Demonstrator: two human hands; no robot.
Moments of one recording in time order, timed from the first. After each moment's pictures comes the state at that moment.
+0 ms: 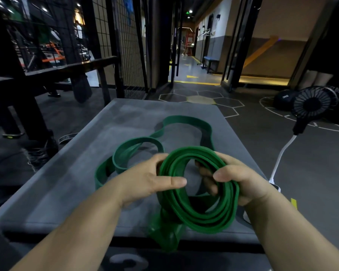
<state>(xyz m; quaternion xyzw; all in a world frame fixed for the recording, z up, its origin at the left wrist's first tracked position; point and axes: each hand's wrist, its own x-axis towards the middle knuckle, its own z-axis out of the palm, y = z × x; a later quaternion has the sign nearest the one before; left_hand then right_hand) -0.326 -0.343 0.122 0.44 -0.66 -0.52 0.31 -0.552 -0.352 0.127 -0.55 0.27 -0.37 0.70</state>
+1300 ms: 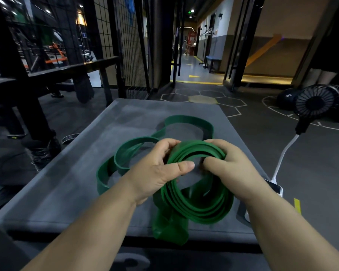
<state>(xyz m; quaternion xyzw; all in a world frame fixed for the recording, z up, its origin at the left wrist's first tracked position) -0.349 -0.340 0.129 0.37 -0.61 -0.54 0.46 -0.532 -0.339 0.149 -0.66 0.51 -0.43 0.35</state>
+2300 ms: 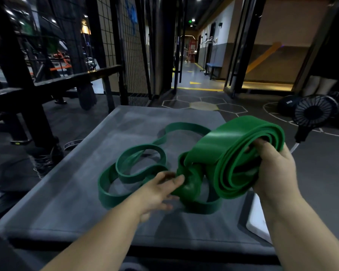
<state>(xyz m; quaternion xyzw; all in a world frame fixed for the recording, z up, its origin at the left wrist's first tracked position) -0.348 -0.358 0.080 0.50 -0.49 -0.62 0.36 -0.564 -0.346 0.154 -0.42 0.35 -0.73 0.40</state>
